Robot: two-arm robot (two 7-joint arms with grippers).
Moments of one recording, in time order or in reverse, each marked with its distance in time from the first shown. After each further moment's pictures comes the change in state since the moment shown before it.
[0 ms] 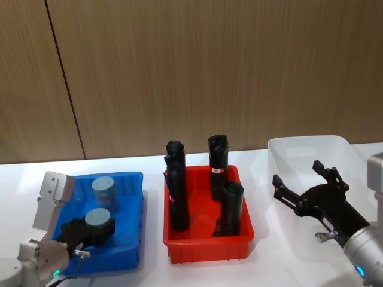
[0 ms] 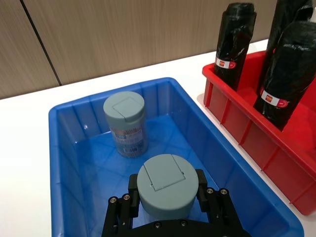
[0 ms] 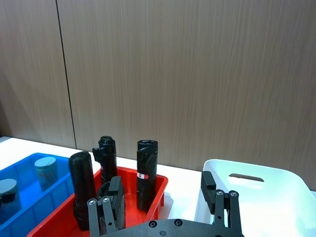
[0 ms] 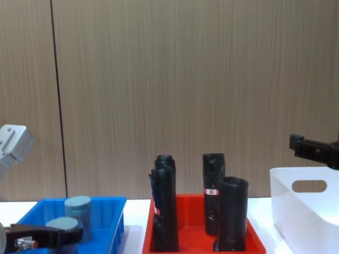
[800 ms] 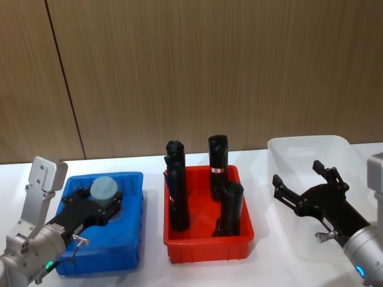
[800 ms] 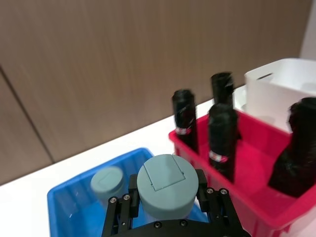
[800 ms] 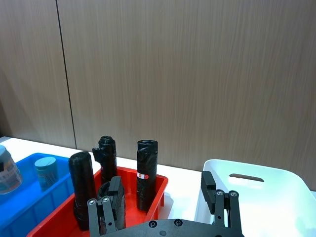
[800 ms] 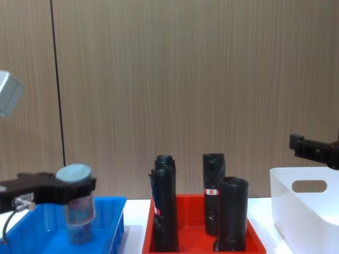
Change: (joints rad) left arm 0.081 0.066 -0.026 -0.200 0.025 -0.163 -0.084; right arm 0.000 0.000 0.000 0.000 0.000 0.000 0.000
